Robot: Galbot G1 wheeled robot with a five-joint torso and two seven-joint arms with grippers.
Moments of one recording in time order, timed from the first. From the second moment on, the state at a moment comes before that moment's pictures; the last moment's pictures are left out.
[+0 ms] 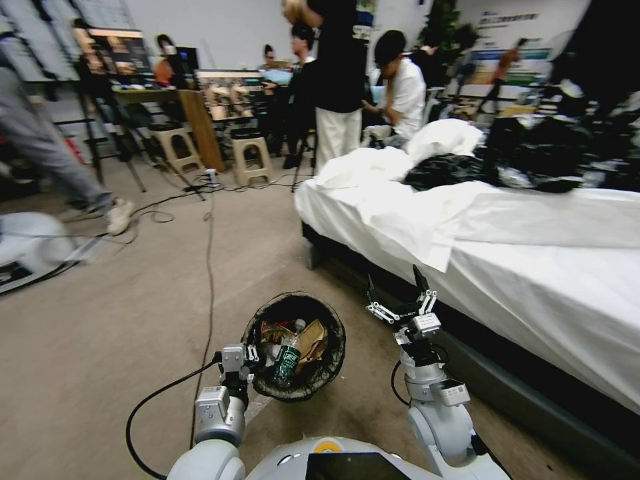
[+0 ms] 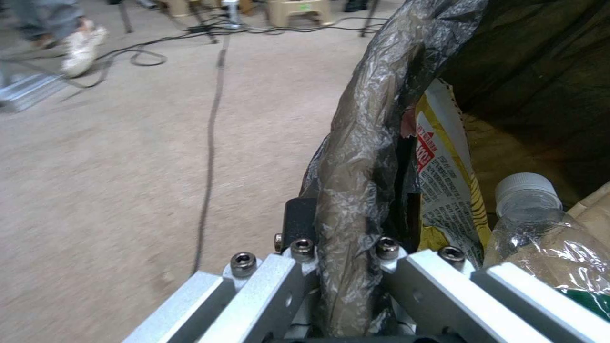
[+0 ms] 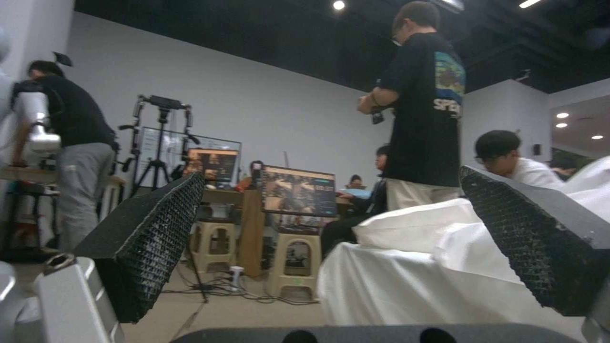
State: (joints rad) left arm 1.87 -1.44 -0.38 -2.43 -0.05 0.30 -0.24; right arm -1.59 1.34 0.35 2.23 -0.01 0.47 0.06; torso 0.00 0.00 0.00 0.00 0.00
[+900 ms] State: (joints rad) left arm 1.87 -1.44 -0.38 -2.43 -0.06 0.30 -0.24; right arm -1.60 1.35 0.32 2.22 -0.01 0.48 0.06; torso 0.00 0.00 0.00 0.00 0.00
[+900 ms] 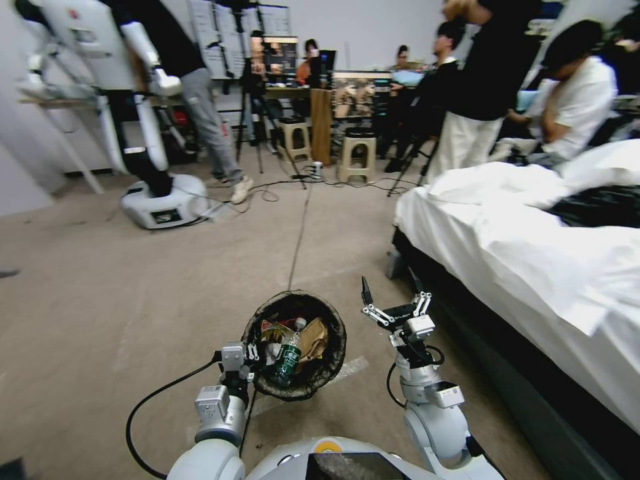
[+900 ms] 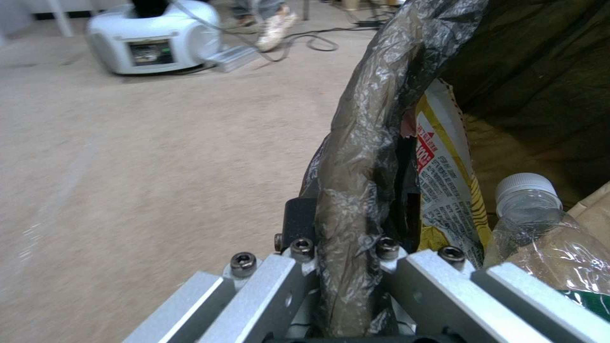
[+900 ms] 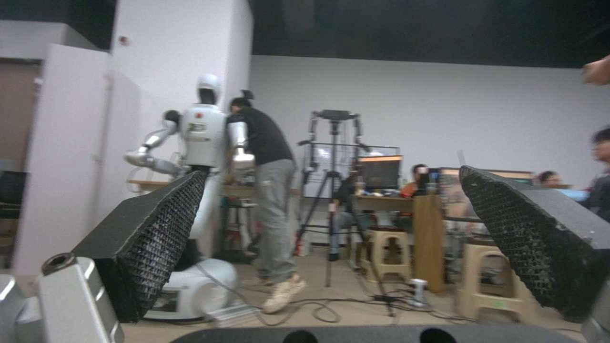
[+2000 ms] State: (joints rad) left arm 1.86 -1.45 -0.38 -2.42 -0.06 0.29 -0.24; right arm -1.60 1.35 0.31 2.22 -0.03 0.48 0.05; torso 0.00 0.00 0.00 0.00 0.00
